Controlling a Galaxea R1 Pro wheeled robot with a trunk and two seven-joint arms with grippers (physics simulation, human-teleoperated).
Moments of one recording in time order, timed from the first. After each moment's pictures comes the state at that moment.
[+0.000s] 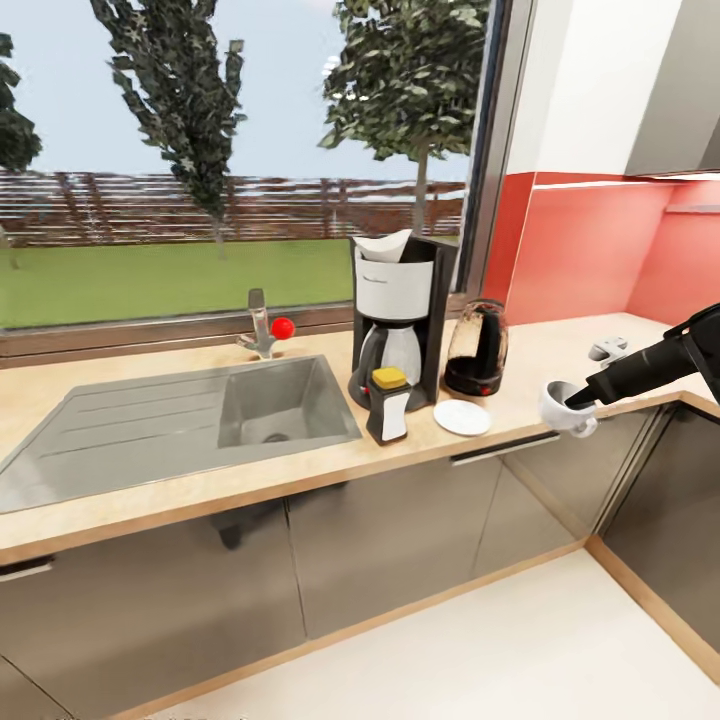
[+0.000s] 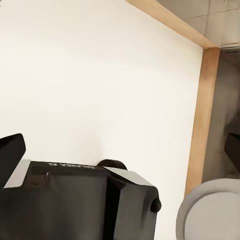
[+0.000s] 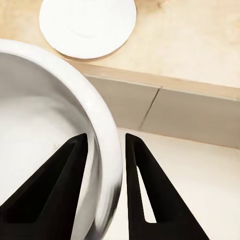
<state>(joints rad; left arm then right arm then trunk) -0.17 0.25 -0.11 -0.03 0.69 0.05 -1.00 -1.27 -0.60 0.24 -0.92 0.61 0.98 1.52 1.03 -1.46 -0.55</state>
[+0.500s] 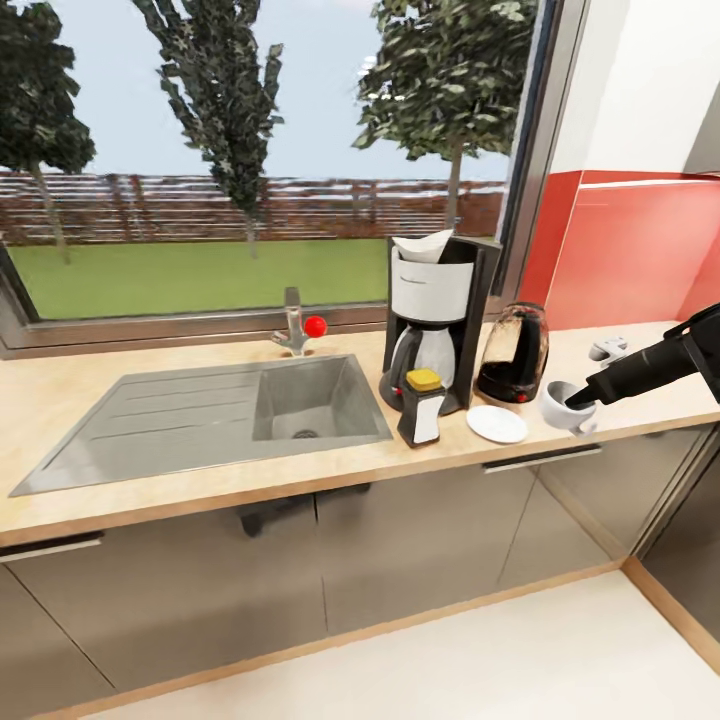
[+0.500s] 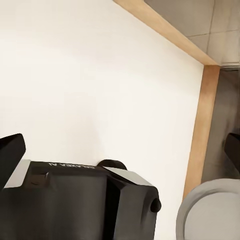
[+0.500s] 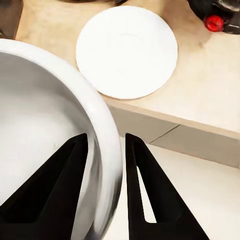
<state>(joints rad) -0.17 0.25 -0.11 -0.03 0.69 0.05 -1.00 -1.27 -0.60 0.24 -0.92 0.61 0.98 1.52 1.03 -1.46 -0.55</state>
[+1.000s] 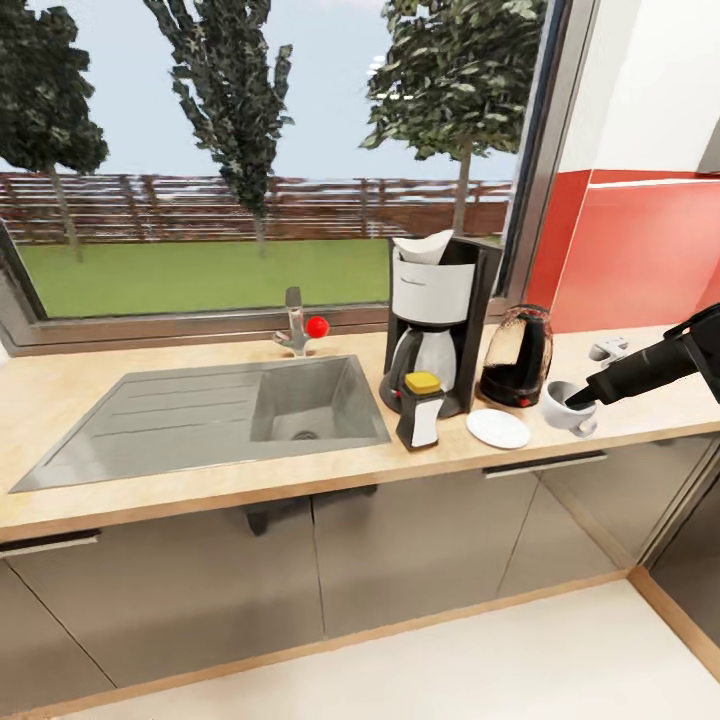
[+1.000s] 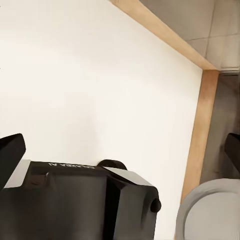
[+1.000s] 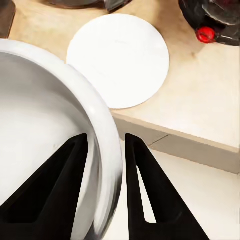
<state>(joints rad) -0.16 0.25 -0.11 -0.03 0.69 0.05 -1.00 -1.27 -0.60 0.24 -0.92 0.61 0.98 1.52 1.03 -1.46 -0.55</state>
